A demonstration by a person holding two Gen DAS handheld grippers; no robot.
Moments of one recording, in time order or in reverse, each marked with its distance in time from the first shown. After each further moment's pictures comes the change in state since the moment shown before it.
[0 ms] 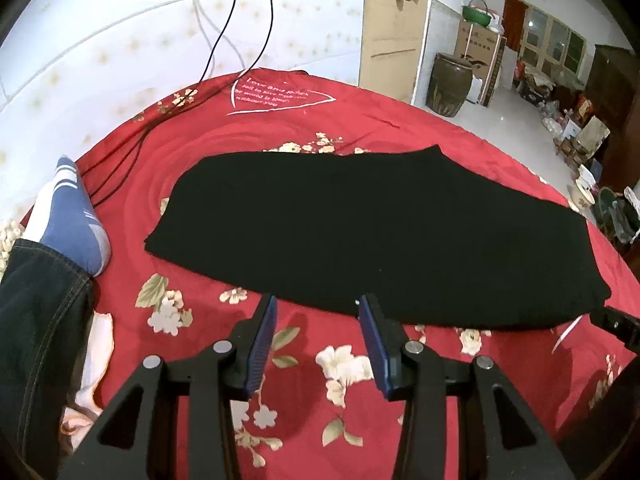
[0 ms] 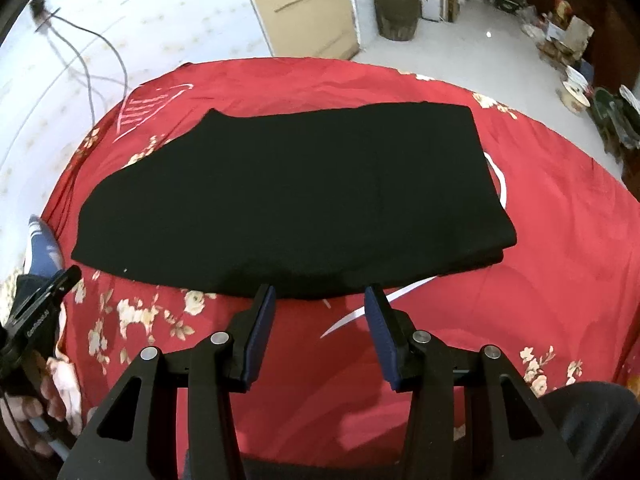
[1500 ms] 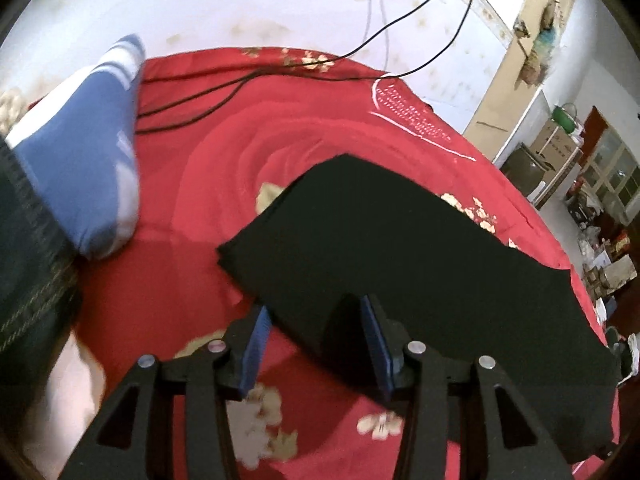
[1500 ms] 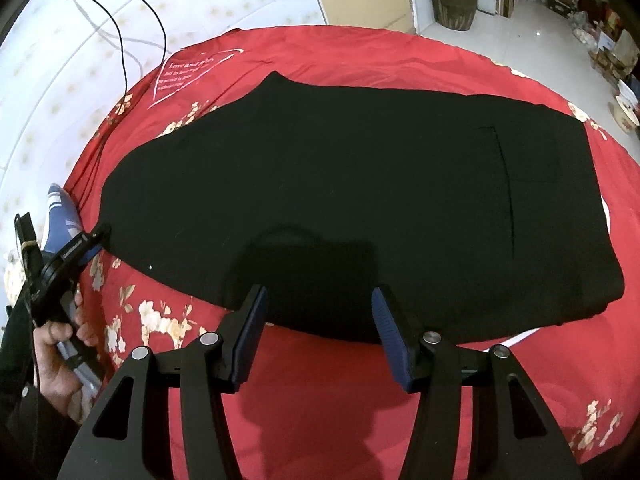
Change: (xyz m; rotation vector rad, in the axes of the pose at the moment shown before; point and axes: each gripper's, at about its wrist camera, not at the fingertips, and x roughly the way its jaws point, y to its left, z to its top) left arm 0.109 0.141 0.016 -0.422 -0.094 0.021; right arm 0.059 0.050 0.020 -0.091 0.080 0.137
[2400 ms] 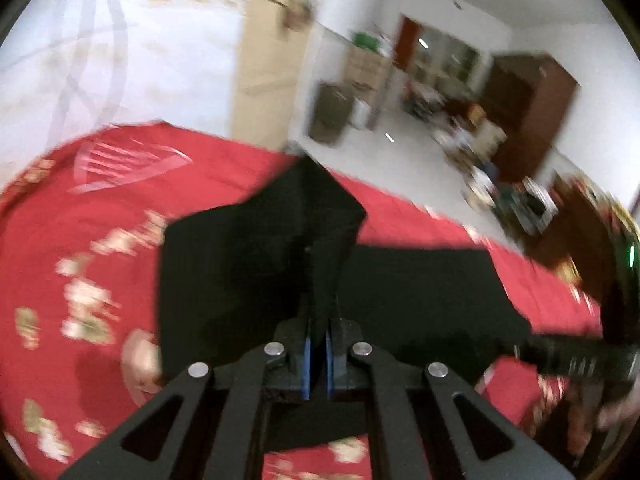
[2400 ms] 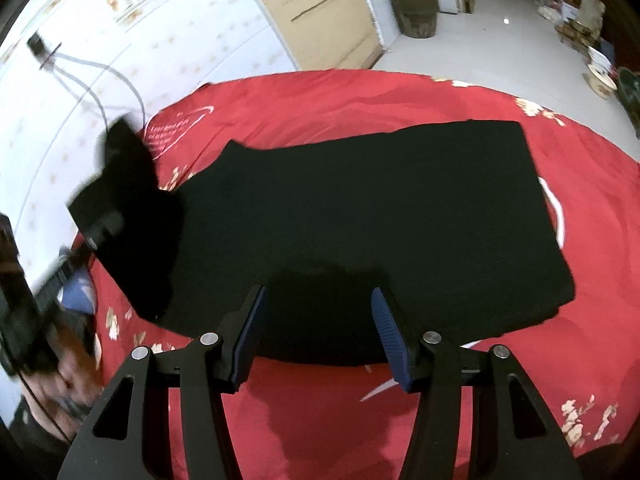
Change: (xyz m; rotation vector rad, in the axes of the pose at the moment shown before) left arm -0.076 -0.220 -0.045 0.563 0.085 -0.491; right arm -0.042 -0.052 0.015 0.160 -0.110 0.022
